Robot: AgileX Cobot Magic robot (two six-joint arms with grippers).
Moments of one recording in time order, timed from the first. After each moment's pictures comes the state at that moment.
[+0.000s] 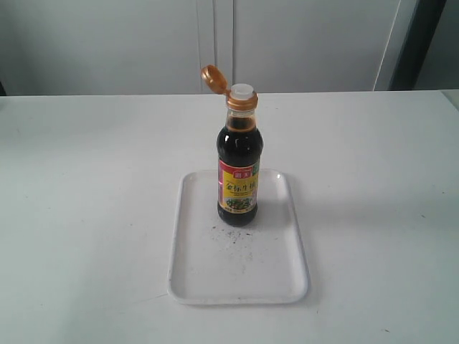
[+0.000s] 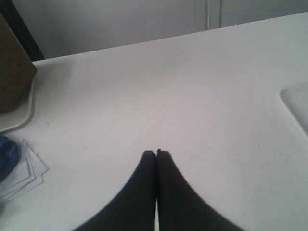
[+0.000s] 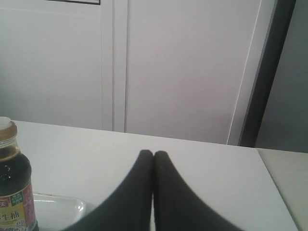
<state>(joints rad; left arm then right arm) -0.10 0.32 -0.43 0.03 0.56 0.10 0.11 0.39 -0.49 0.08 0.24 -0.10</state>
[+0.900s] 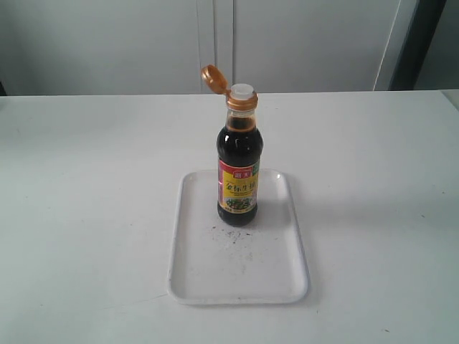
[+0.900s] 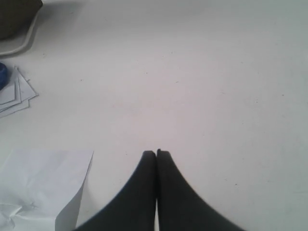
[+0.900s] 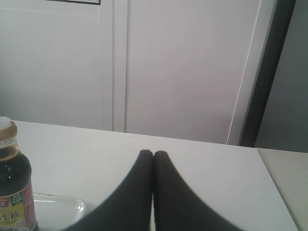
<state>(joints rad) 0.01 0.00 -0.03 -0.06 0.50 0.10 0.11 0.39 -0.49 0.08 0.24 -0.10</state>
